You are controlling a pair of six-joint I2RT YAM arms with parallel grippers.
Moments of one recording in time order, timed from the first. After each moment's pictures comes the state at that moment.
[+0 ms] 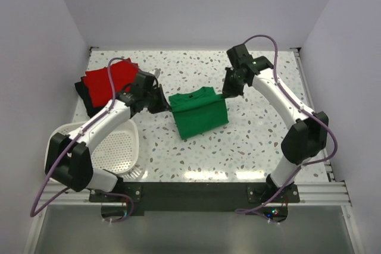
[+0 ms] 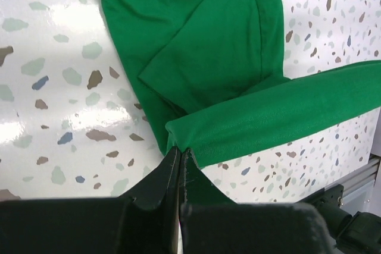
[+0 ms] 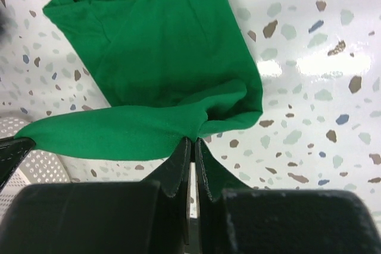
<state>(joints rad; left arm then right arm) -0.44 1.40 1.04 -0.48 0.16 -0.66 0.42 1.68 1.62 -1.03 0.01 0.64</state>
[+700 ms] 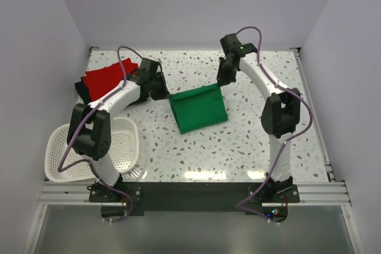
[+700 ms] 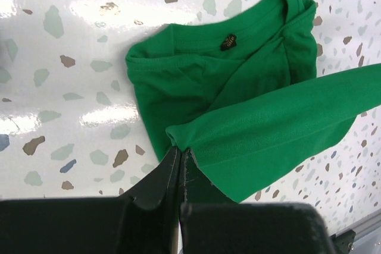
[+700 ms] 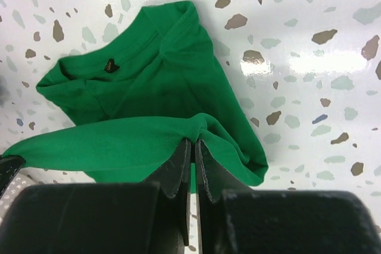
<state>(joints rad) -0.34 1.74 1.28 -0.45 0.17 -0.60 0.36 2.09 2.00 -1.05 0.00 0.57</state>
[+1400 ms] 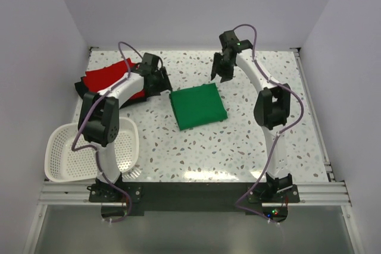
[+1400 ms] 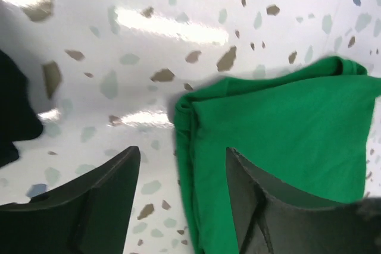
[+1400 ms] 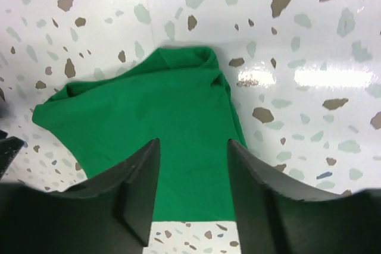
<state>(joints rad) -0.30 1.94 1.44 -0.47 0.07 -0.62 0.33 2.29 2.22 -1.06 -0.06 0.51</state>
